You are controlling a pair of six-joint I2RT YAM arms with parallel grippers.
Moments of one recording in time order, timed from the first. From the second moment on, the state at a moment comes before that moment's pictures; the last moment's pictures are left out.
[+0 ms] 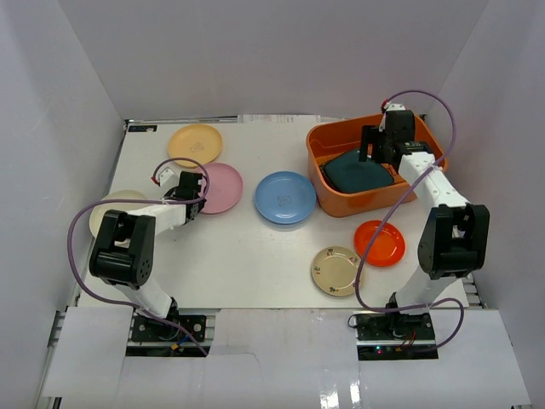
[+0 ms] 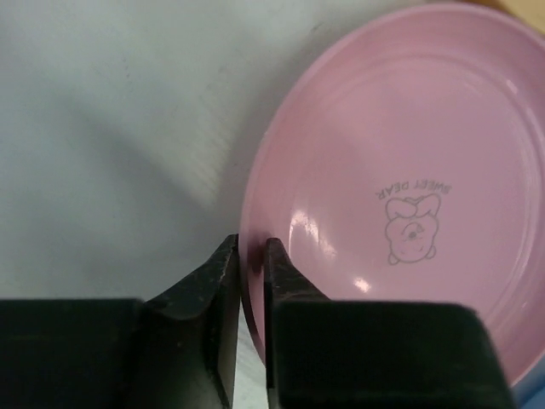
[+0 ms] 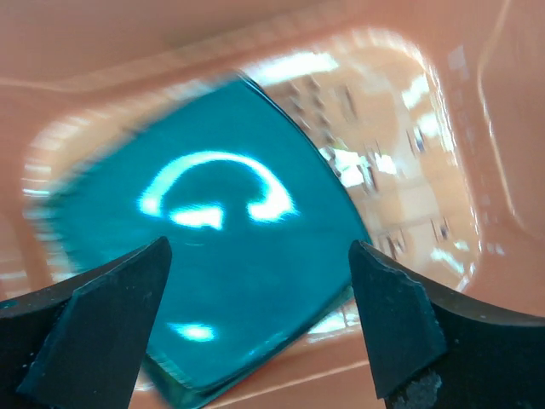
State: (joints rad) left arm -0.21 1.64 0.80 -0.05 -0.46 -0.88; right arm 0.11 1.70 1.38 -0.41 0.11 0.06
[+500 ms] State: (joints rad) left arm -0.20 1.38 0.70 -0.13 -0.41 -0.88; right arm 0.70 1.47 1.24 -0.21 -0.24 -0.12
